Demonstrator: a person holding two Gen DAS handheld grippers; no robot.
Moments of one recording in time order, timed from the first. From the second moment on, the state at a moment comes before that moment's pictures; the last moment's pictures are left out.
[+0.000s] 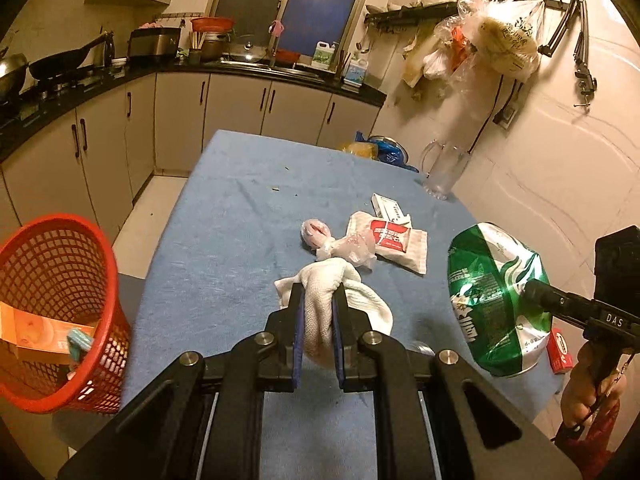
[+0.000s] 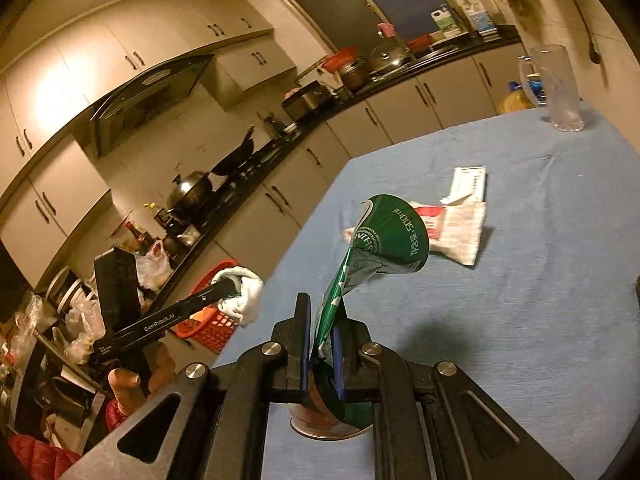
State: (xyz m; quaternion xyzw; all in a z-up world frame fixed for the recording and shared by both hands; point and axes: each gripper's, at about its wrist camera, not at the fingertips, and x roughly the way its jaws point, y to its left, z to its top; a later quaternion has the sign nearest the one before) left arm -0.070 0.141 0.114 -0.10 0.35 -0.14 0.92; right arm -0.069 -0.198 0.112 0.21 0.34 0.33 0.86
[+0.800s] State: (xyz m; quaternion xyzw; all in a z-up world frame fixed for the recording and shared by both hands) left arm -0.152 0.273 0.153 -0.12 0.29 -0.01 0.95; right arm -0.069 -0.041 0.142 0.17 0.32 0.48 0.80
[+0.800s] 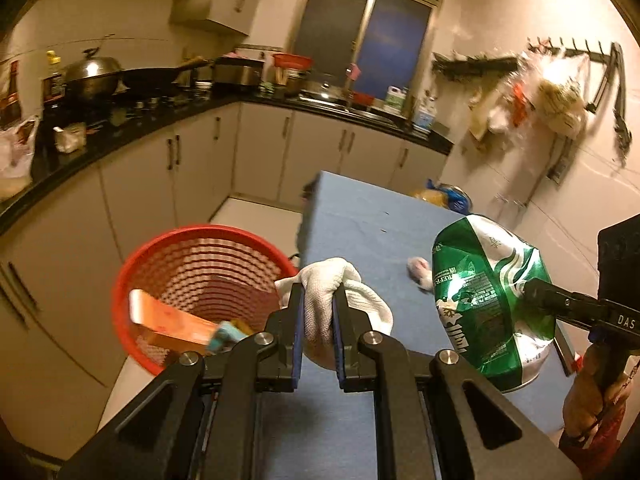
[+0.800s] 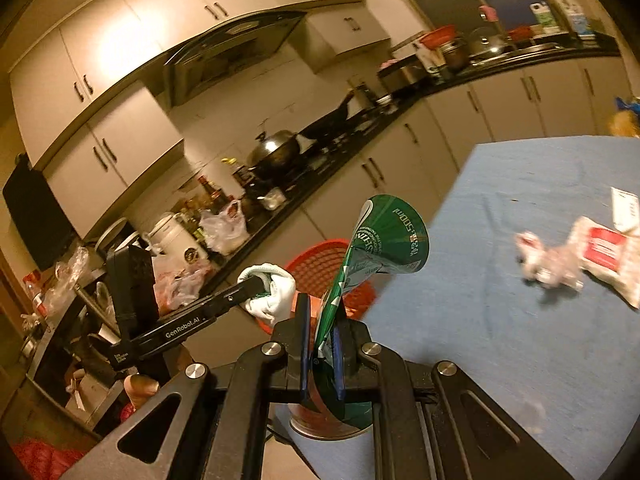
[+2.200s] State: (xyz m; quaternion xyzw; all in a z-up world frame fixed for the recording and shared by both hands) left arm -0.117 0.367 0.080 -0.15 0.34 0.08 0.92; right arm 0.001 0.168 0.093 0.07 0.40 0.49 0.77
